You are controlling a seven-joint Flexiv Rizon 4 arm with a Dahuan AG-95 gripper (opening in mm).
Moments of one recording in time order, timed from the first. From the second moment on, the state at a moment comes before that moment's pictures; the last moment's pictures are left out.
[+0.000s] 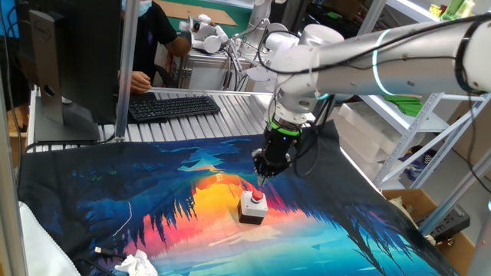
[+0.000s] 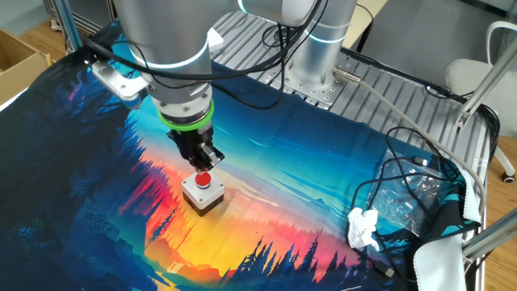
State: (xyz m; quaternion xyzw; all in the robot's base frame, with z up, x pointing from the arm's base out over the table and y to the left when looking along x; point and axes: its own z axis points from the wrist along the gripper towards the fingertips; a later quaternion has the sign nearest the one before) arm 0.581 -0.024 0.136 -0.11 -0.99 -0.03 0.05
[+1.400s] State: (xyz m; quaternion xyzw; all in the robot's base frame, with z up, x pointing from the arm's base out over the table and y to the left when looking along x) arm 0.568 -0.022 0.171 -0.12 -0.99 -0.02 0.05
